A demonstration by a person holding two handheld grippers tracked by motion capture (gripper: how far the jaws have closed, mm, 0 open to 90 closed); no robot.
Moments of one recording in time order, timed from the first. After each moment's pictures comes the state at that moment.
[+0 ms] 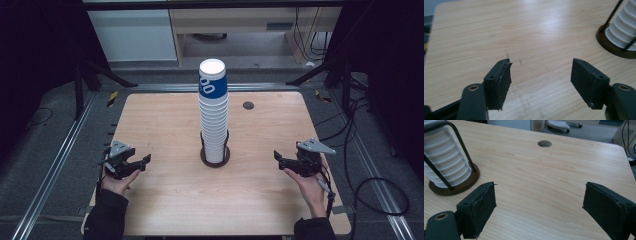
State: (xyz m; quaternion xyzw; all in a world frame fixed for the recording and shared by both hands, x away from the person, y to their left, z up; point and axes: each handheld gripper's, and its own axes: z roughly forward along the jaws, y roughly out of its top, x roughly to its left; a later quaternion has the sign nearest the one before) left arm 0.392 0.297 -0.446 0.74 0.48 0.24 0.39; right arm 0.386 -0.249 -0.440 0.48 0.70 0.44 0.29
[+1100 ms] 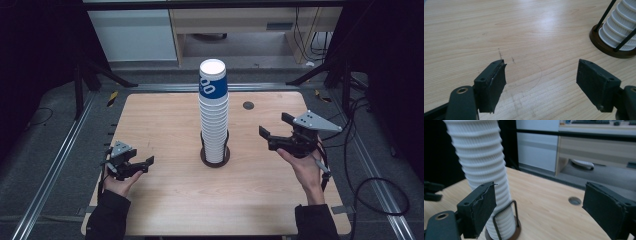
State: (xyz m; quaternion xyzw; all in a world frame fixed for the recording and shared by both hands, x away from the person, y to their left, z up) left arm 0.391 0.293 -0.447 0.74 0.48 0.23 0.40; right arm 0.385 -0.202 -0.330 0.38 0.68 0.56 0.28
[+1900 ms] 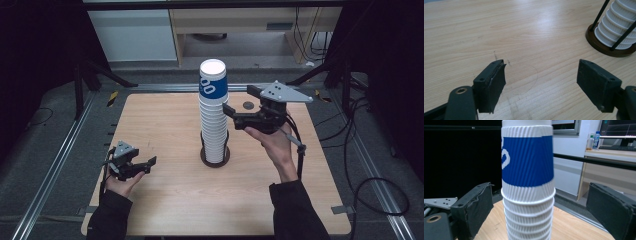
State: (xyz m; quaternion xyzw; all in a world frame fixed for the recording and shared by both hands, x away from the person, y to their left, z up) left arm 0.390 0.287 -0.447 0.75 0.47 0.23 0.40; right arm 0.407 -0.121 -0.267 0.29 0.68 0.62 0.26
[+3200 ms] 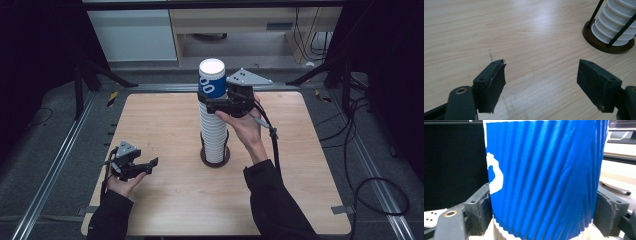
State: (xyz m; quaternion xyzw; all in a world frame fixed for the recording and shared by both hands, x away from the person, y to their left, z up) left arm 0.392 0.283 -0.449 0.76 0.46 0.22 0.40; right arm 0.454 -0.065 -0.270 0.30 0.69 0.61 0.24
